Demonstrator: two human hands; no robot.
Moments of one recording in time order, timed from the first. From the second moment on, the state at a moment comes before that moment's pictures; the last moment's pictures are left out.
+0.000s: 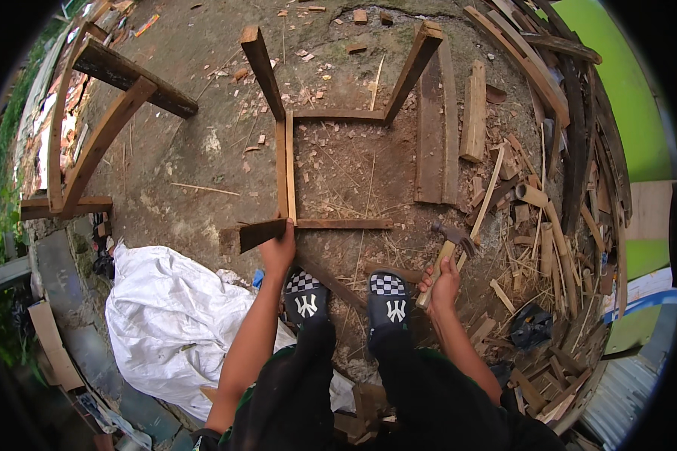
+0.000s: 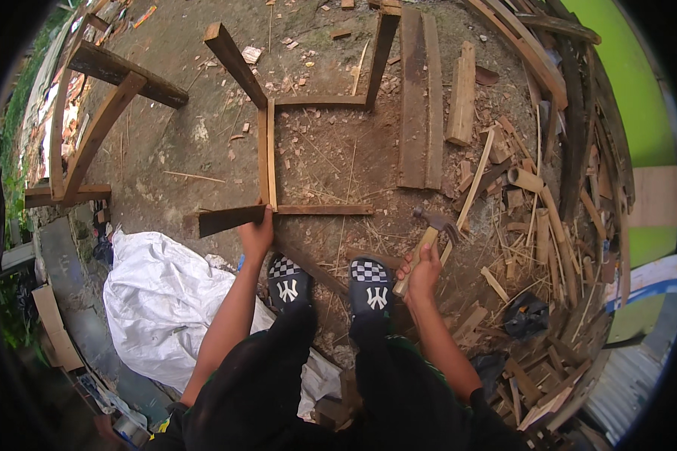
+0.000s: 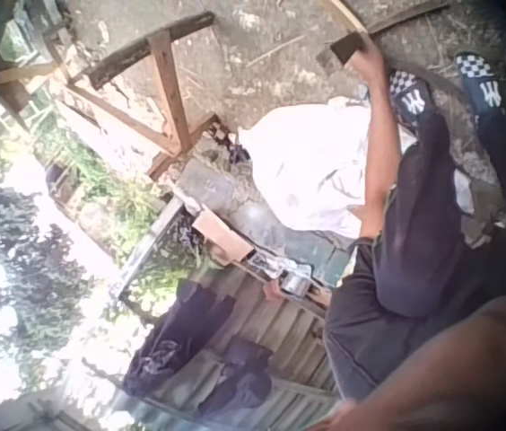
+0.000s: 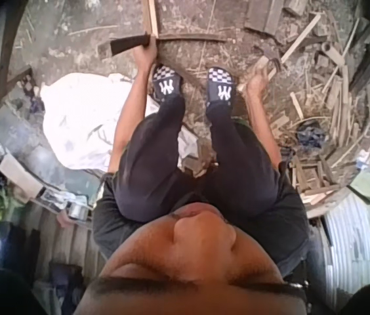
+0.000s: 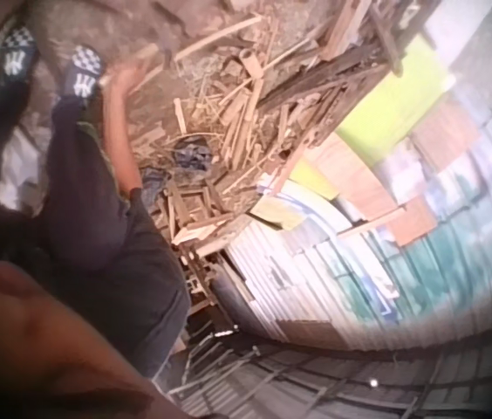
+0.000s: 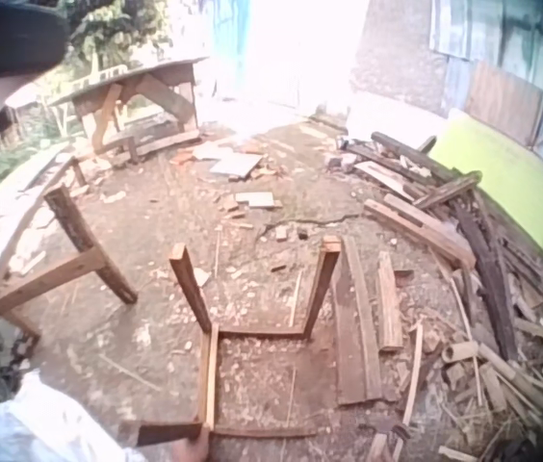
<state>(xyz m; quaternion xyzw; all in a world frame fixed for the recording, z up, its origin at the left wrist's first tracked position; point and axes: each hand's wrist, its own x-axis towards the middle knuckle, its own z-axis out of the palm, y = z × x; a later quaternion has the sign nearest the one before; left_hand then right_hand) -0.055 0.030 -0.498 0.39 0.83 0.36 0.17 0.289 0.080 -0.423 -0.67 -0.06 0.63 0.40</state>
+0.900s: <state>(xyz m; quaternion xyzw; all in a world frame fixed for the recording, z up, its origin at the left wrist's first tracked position) -0.076 0.024 -0.514 0.39 0.83 0.37 0.15 0.269 0.089 -0.426 -0.61 -0.08 0.72 0.31</state>
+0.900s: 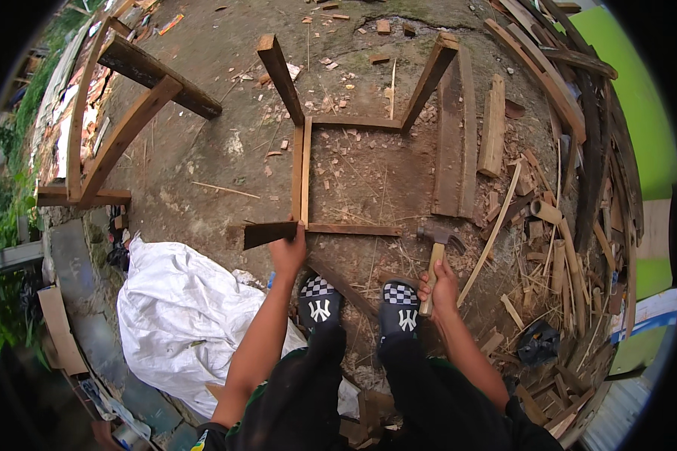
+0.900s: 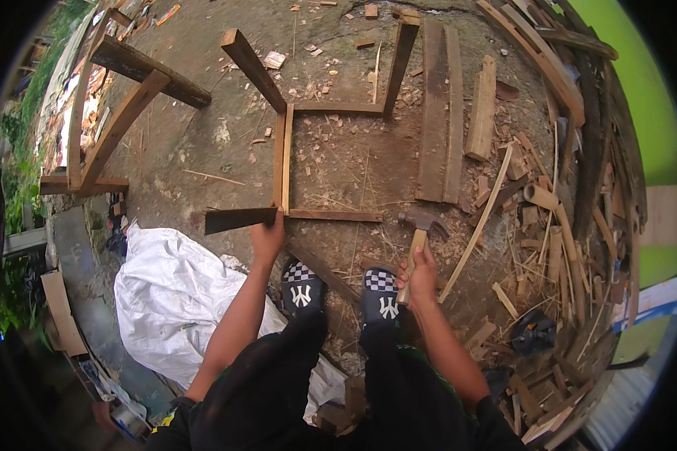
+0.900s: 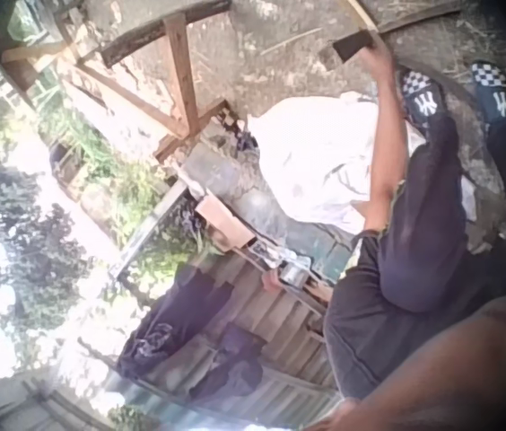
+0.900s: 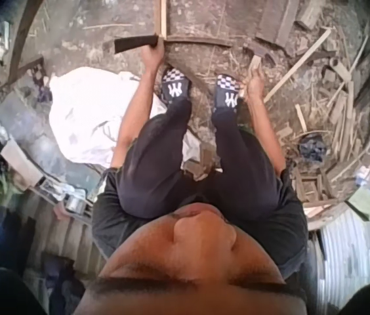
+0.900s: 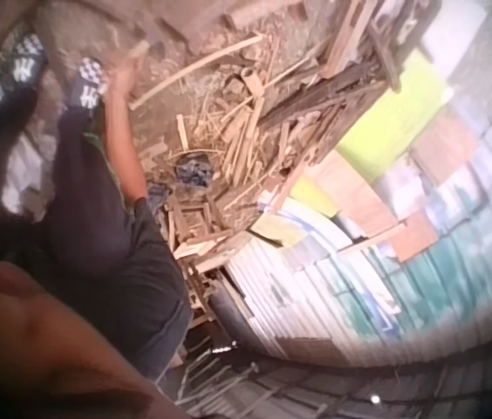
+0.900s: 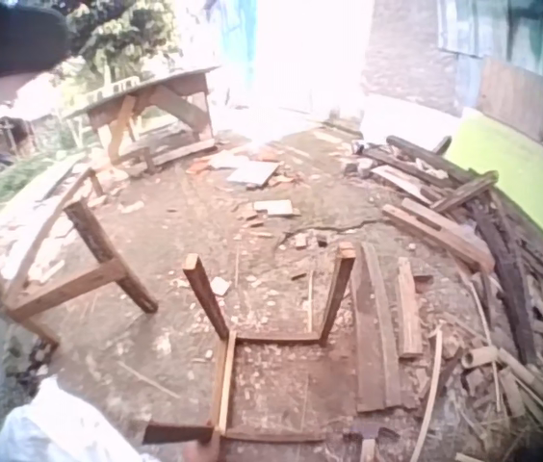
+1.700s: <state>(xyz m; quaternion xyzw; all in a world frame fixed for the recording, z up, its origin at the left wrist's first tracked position) -0.067 0.024 -0.516 0.40 0.83 0.36 0.17 0.266 0.096 -0.434 -0.63 -0.08 0.71 0.31</state>
